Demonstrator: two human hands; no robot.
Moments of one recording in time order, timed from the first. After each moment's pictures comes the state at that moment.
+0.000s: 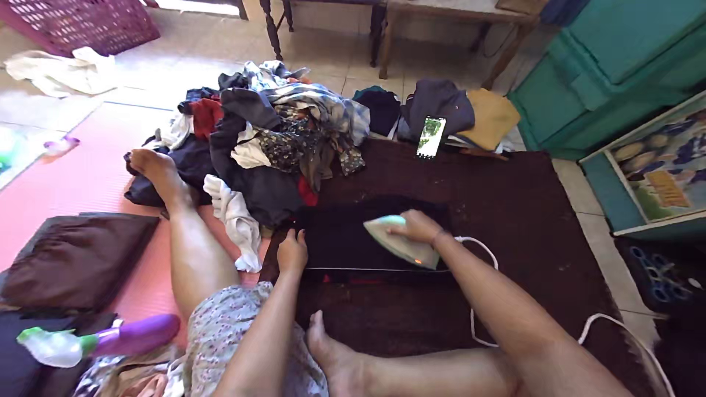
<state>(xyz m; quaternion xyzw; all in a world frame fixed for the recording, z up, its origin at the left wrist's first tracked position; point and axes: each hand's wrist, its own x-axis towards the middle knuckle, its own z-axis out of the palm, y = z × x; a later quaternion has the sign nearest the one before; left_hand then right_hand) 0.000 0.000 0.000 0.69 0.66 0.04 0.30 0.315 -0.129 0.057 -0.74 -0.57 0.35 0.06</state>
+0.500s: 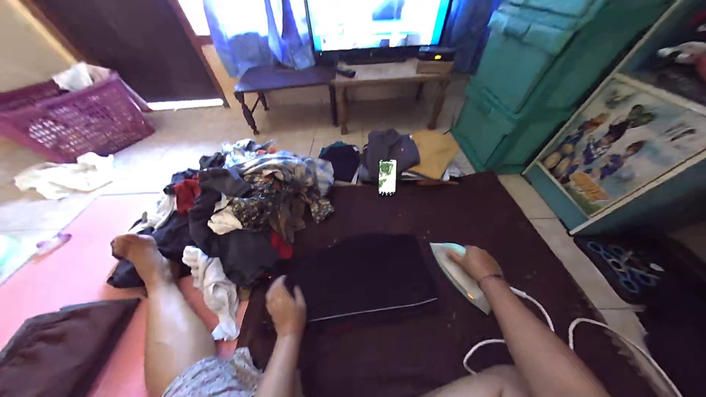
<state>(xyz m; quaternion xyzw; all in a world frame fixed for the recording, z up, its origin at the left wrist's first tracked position) 0.038 -0.060 0.015 0.79 0.55 0.22 0.18 0.450 -0.285 0.060 -0.95 -0.21 0.22 0.08</state>
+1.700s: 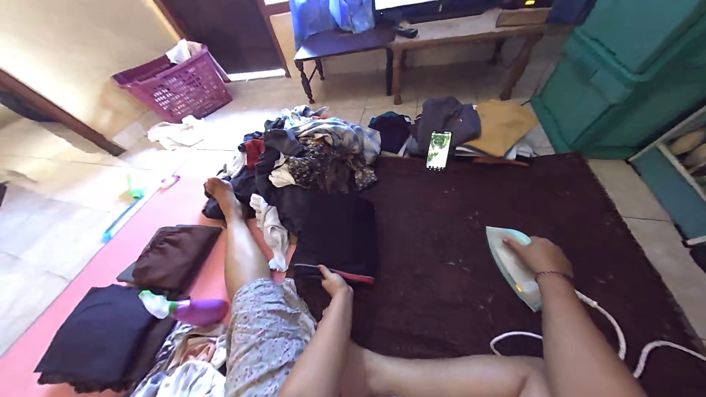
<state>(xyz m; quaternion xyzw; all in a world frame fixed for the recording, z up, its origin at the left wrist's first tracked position) 0.067 -0.118 -0.018 0.19 0.73 0.46 0.47 0.456 -0.303 0.052 -0.95 -0.19 0.21 0.13</state>
